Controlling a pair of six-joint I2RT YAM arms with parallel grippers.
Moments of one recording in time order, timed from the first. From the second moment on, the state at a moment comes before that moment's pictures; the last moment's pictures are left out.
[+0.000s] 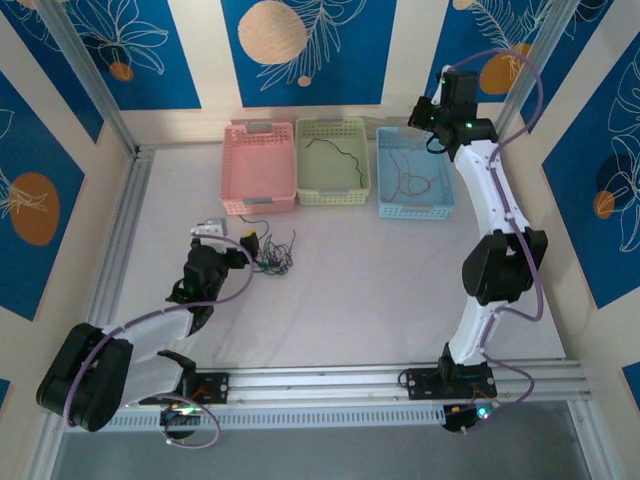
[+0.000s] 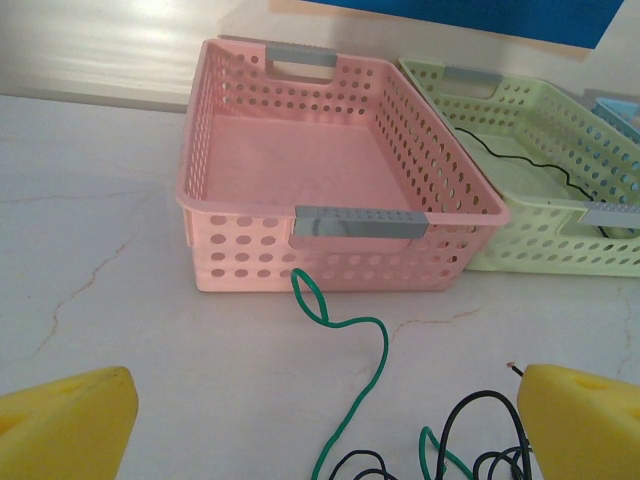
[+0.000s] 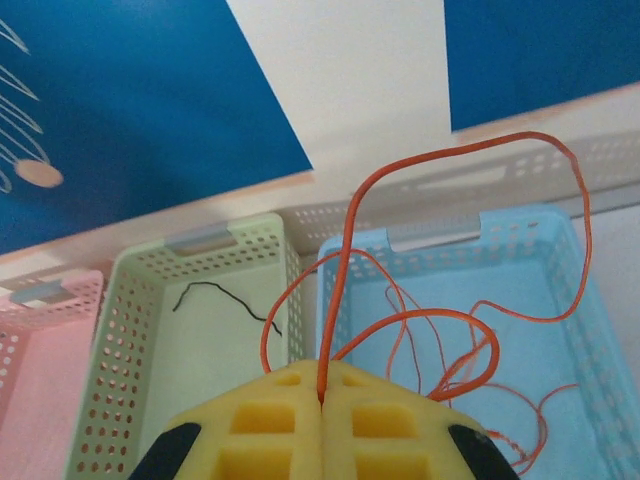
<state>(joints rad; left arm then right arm) -0.40 1.16 0.29 0.63 -0.24 -0.26 0.07 1.90 1.95 -0.58 -0.05 0.34</state>
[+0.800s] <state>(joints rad) -0.40 1.14 0.29 0.60 -0.24 -0.27 0.18 1.65 1.44 -0.37 -0.07 0.30</state>
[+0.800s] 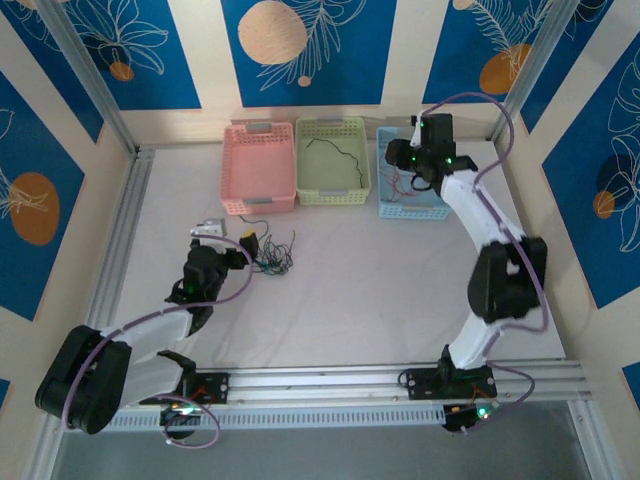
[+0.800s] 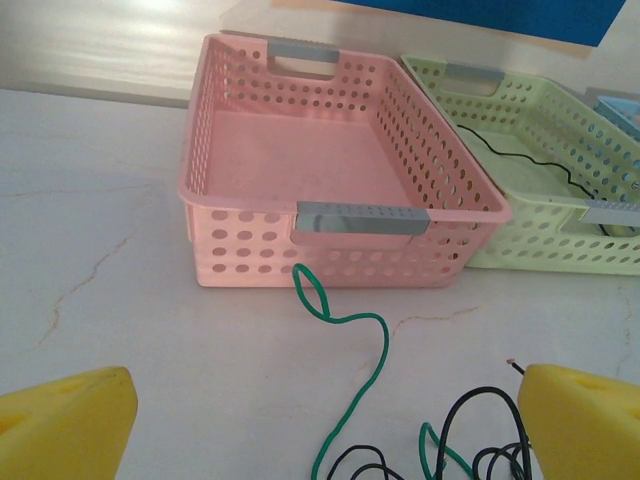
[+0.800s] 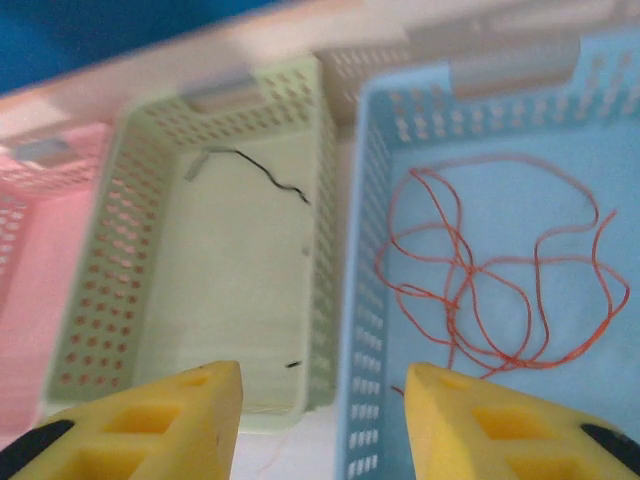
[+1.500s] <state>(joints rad) -0.39 0.97 0.29 0.41 -0.45 -0.39 0.51 1.77 1.35 -0.13 -0.37 0.43</state>
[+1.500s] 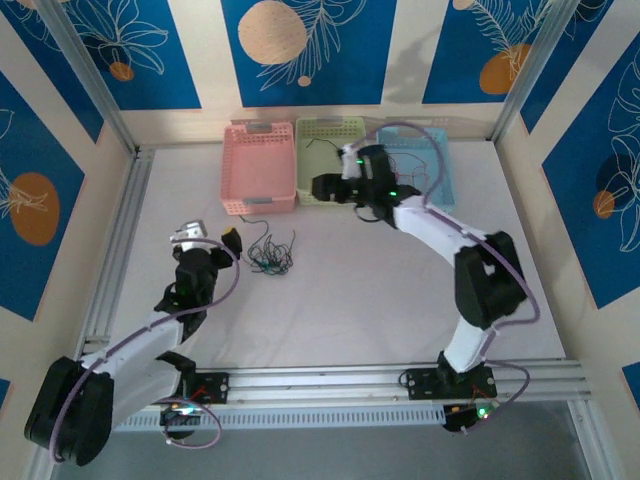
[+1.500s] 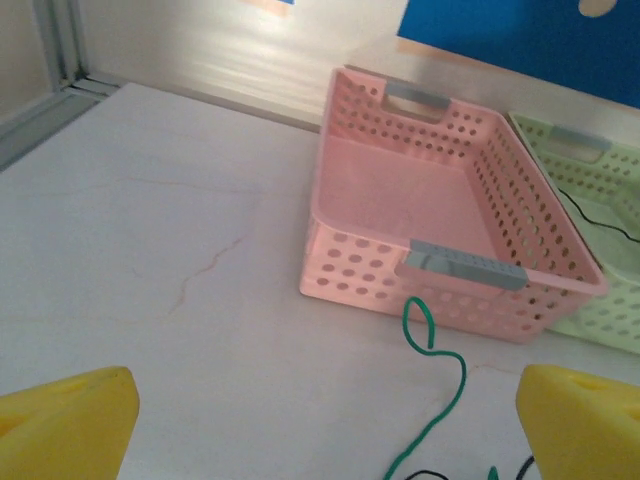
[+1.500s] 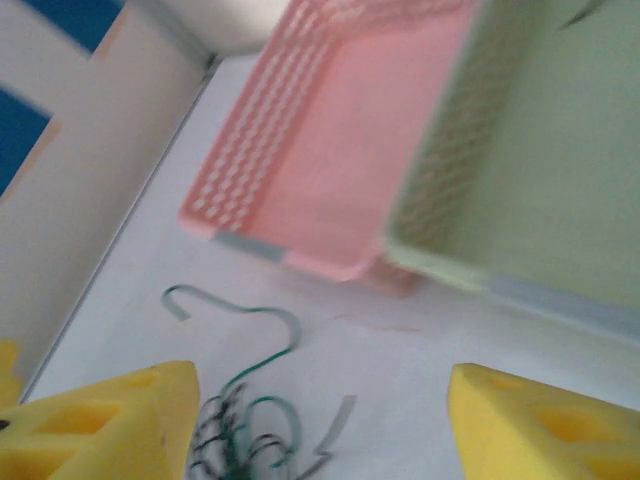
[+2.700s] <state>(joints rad) -0.38 1.00 0.29 0.39 -0.46 -0.40 0.73 2.20 1.76 -0.61 -0.52 0.22</state>
